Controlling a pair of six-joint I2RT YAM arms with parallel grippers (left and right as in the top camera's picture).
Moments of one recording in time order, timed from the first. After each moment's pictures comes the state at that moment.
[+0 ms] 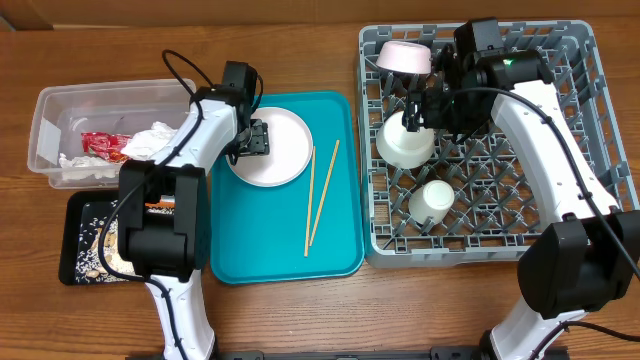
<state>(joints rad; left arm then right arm) -0.16 2.13 1.54 -0.80 -0.15 -0.28 0.15 1.88 1.72 -1.12 -0.20 0.15</state>
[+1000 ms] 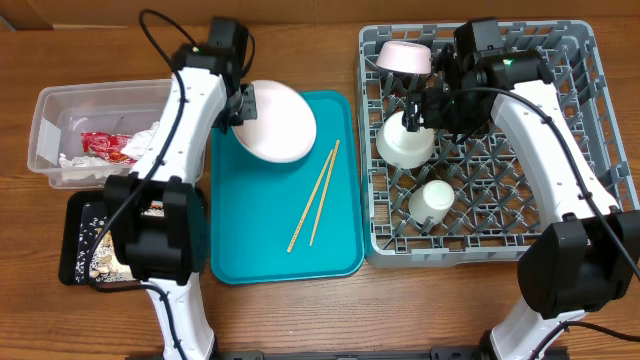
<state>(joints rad) -0.15 2.10 1.91 -1.14 -0.17 -0.30 0.15 1.88 1.72 -1.12 -0.20 0.15</state>
